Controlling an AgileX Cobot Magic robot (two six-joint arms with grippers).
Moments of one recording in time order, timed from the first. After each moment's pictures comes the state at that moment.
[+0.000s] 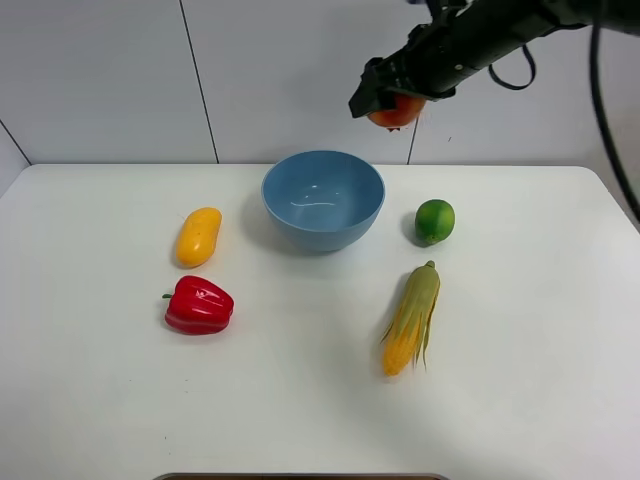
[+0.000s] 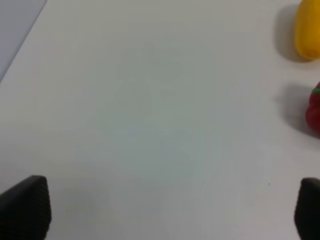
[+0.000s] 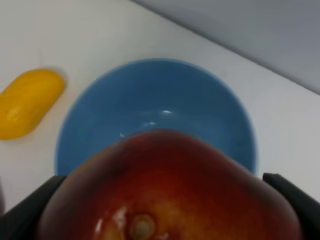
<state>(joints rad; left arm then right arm) 0.10 0.00 -0.44 0.05 1.09 -0.02 0.32 1.85 -1.61 0.51 0.77 -0.48</state>
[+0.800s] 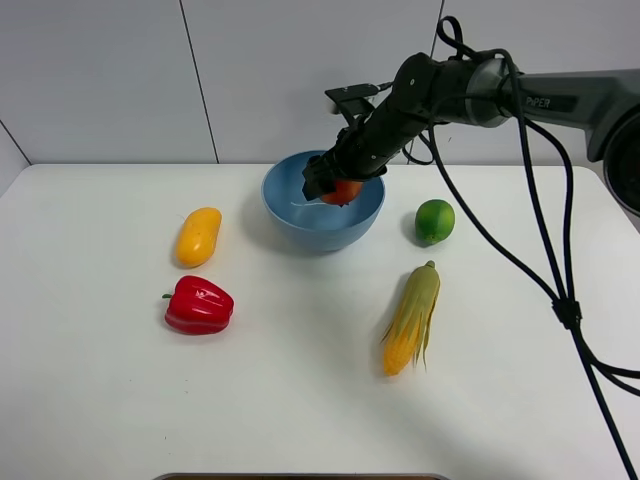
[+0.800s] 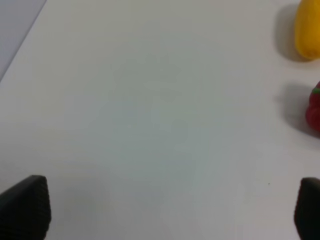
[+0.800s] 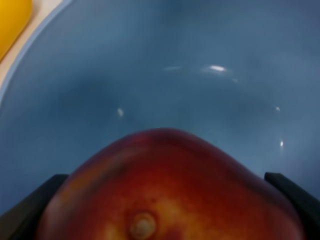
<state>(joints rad) 0.10 0.00 -0.44 0.05 1.09 -0.02 0.42 2.17 -1.67 0.47 0.66 -0.44</state>
